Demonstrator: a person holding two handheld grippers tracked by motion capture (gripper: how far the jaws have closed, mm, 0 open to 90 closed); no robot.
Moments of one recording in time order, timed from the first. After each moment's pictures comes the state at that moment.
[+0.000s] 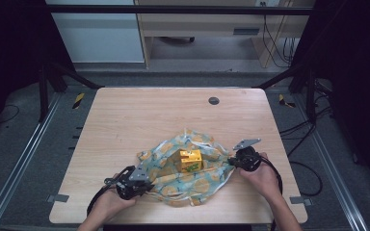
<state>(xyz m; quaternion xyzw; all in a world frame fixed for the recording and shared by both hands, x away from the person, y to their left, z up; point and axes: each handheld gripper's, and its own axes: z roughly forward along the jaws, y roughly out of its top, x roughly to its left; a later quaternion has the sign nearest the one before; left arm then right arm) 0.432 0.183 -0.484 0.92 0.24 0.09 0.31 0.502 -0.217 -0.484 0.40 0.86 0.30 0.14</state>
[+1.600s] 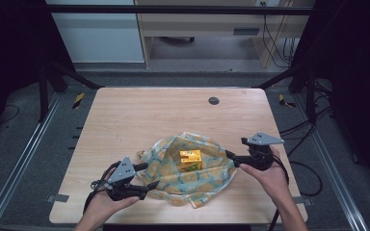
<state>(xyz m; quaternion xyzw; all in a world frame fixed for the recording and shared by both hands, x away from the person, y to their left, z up) 0.415 0.199 -0.437 0.82 0.25 0.16 0.48 0.478 -0.229 -0.428 0.39 0.77 0.46 0.22</state>
